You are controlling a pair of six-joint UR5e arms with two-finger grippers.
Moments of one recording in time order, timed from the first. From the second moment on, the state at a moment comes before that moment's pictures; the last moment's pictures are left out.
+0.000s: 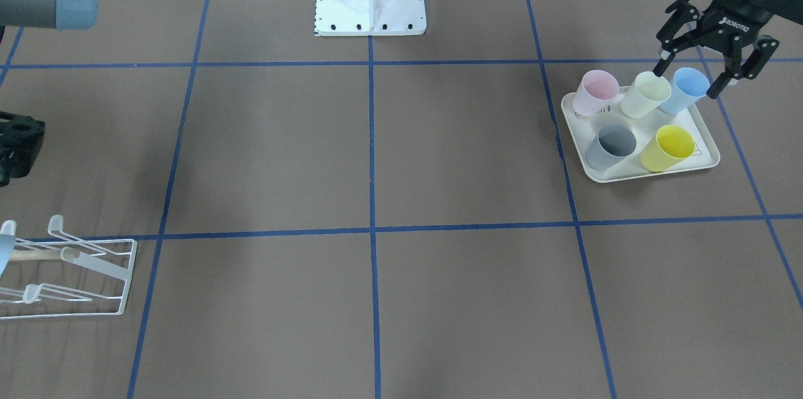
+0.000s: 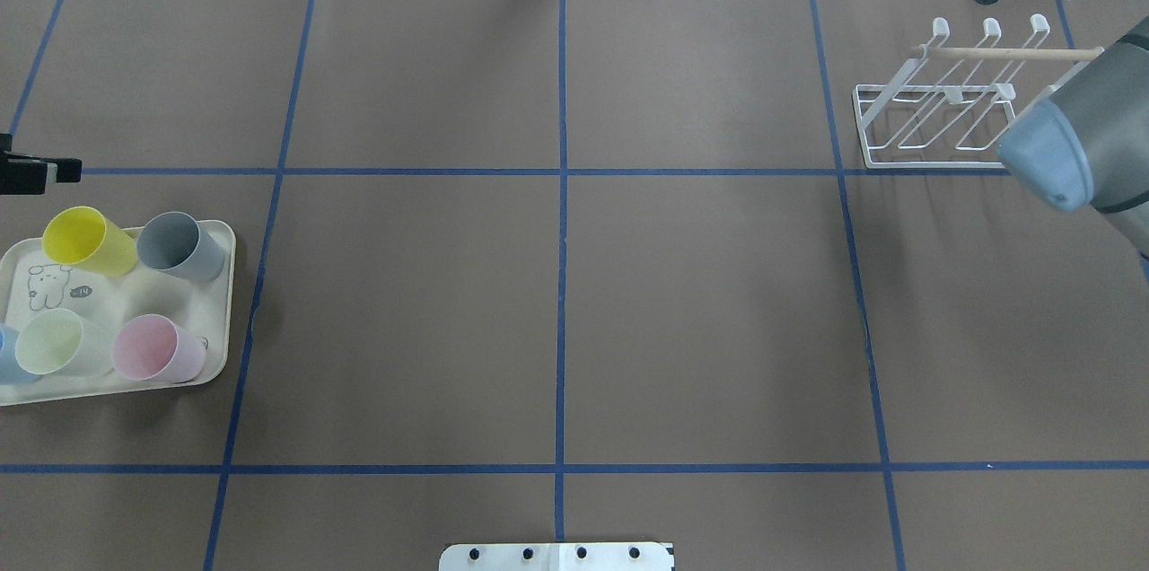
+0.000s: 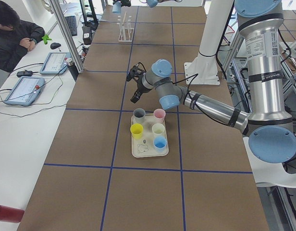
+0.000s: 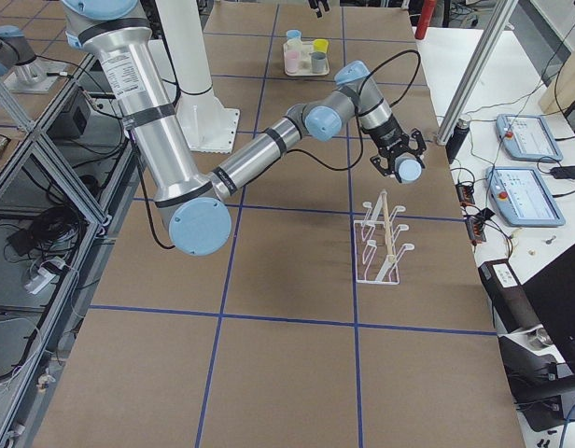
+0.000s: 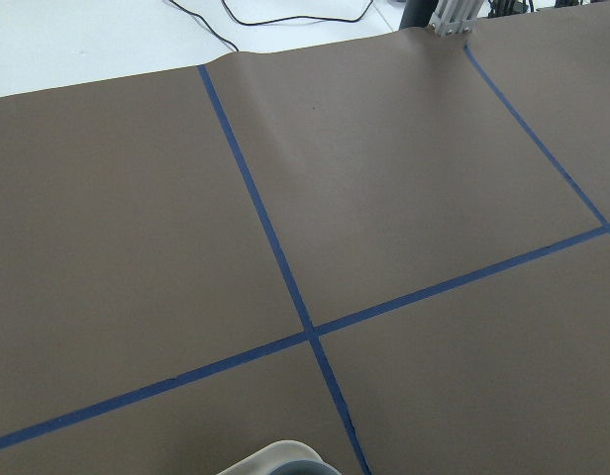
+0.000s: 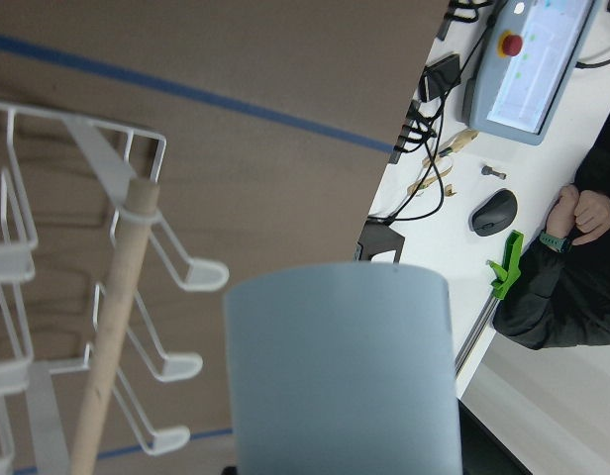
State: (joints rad) left arm -1.07 -1.39 -2.09 -2.36 -2.08 -0.70; right arm 1.11 -1.17 1.78 -1.47 1.52 -1.21
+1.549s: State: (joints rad) left arm -1.07 -1.40 -2.08 -2.36 -2.08 -0.70; right arm 1.09 -1.19 1.58 -1.40 1.45 -1.29
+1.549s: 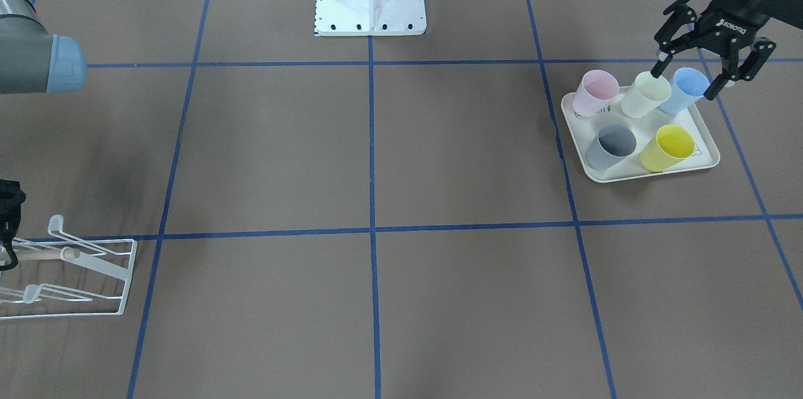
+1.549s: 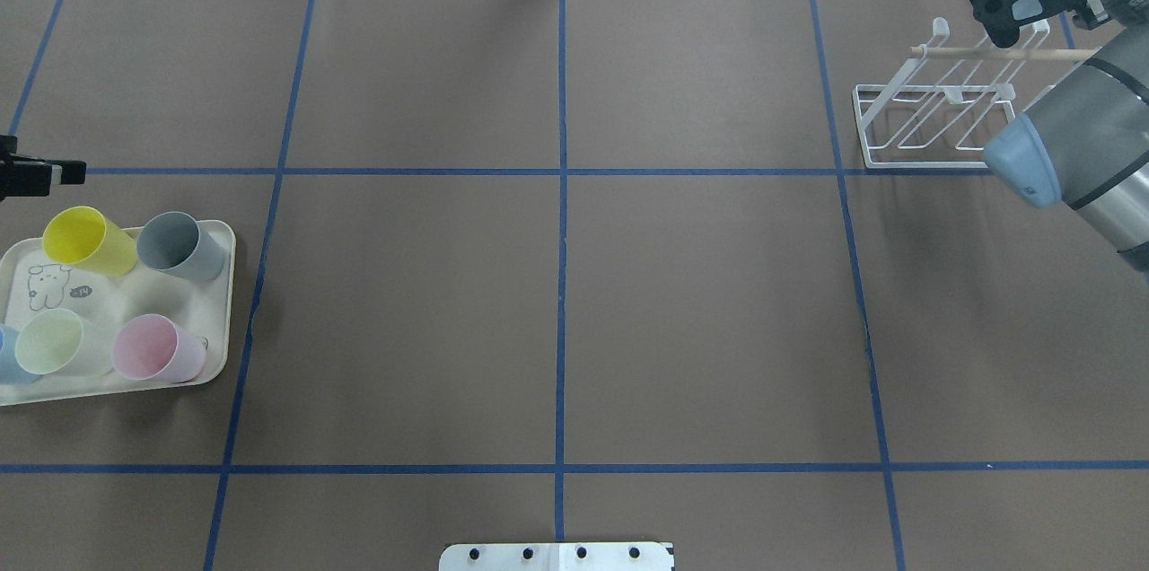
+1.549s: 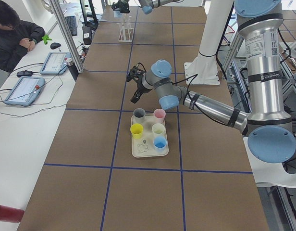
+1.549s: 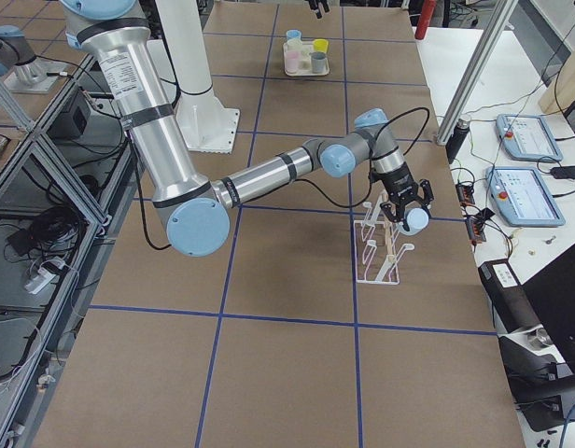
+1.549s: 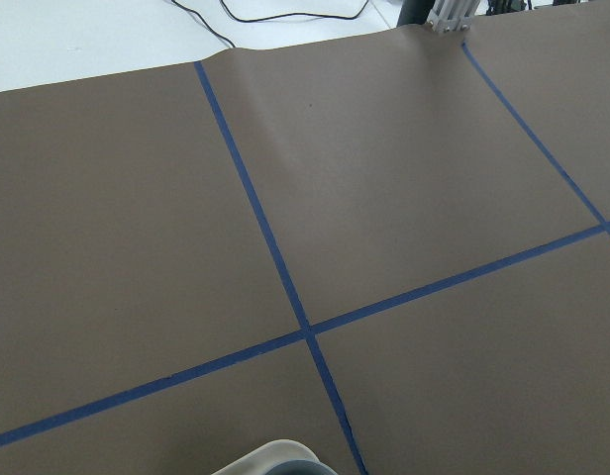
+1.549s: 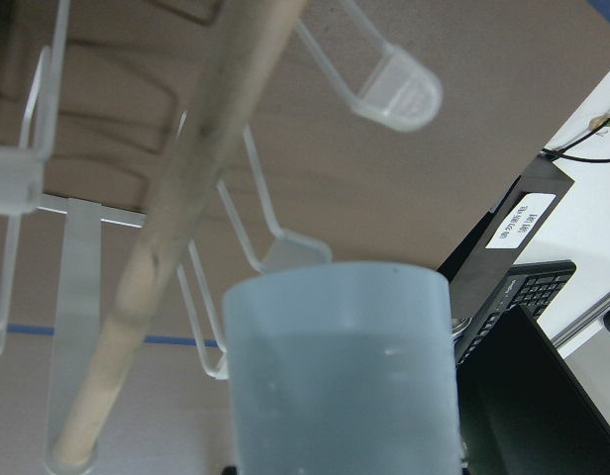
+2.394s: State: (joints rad) left arm -1.07 -1.39 -2.07 -2.36 -2.08 -0.70; right arm 1.02 -1.20 1.55 -1.40 1.37 -1.24
